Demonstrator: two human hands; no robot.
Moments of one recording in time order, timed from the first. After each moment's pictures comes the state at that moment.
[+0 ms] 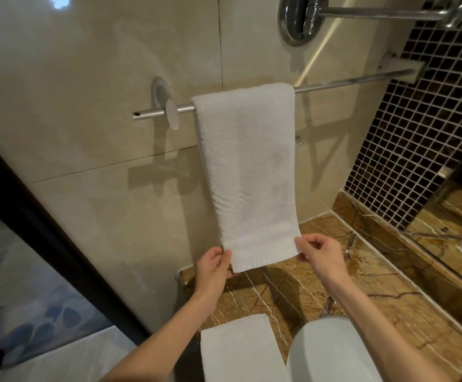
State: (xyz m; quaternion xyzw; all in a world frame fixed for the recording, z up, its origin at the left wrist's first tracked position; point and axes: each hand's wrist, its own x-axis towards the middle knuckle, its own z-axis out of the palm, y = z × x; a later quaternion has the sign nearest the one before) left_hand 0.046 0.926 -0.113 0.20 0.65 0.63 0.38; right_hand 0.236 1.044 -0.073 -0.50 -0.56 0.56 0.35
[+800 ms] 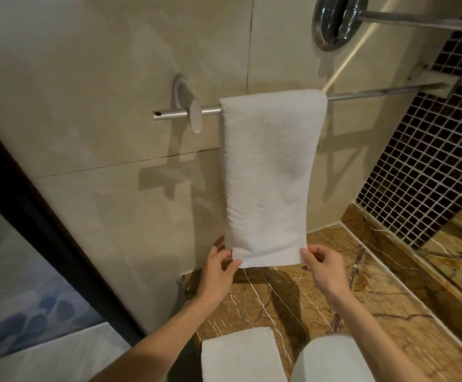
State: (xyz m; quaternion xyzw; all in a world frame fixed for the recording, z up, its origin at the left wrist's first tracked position) left_hand 0.016 0.945 -0.134 0.38 0.74 0.49 0.27; right_hand 0.213 1.053 -0.088 -0.52 -0.62 0.49 0.32
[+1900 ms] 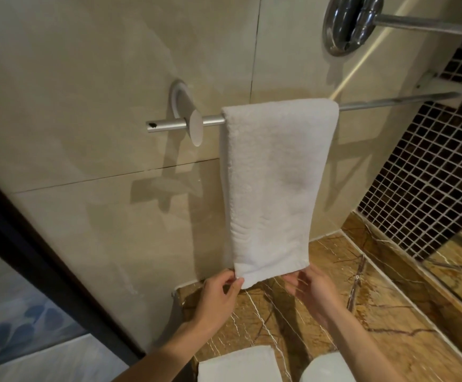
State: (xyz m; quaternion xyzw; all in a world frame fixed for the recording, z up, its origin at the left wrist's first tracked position) left_hand 0.015 0.943 -0.148 0.43 0.71 0.49 0.26; right_hand 0.196 1.069 -0.116 -0.48 -0.33 0.75 0.32
